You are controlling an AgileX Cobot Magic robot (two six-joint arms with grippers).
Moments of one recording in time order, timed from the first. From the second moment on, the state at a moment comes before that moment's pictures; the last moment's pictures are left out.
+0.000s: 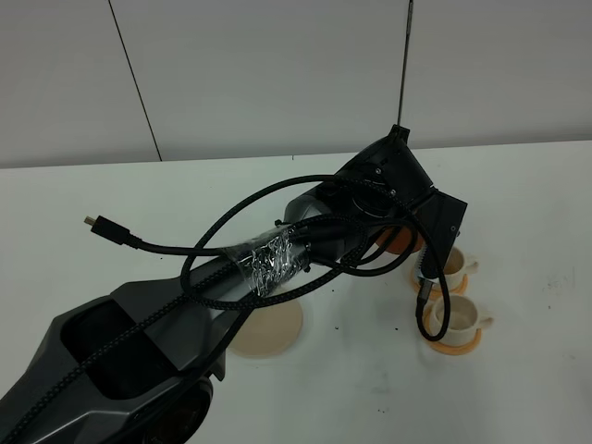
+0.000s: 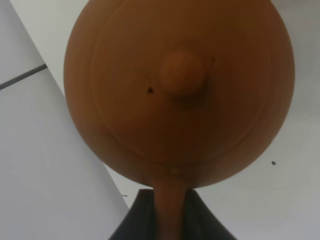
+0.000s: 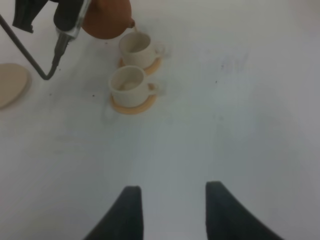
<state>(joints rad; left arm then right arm) -0.80 2.49 -2.26 0.66 0.88 0.97 -0.02 -0.01 -0.49 0.27 1.08 -0.17</state>
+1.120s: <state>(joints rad) -0.83 2.49 -2.26 0.73 0.90 1.00 -0.02 -0.01 -0.49 0.27 1.08 -0.17</state>
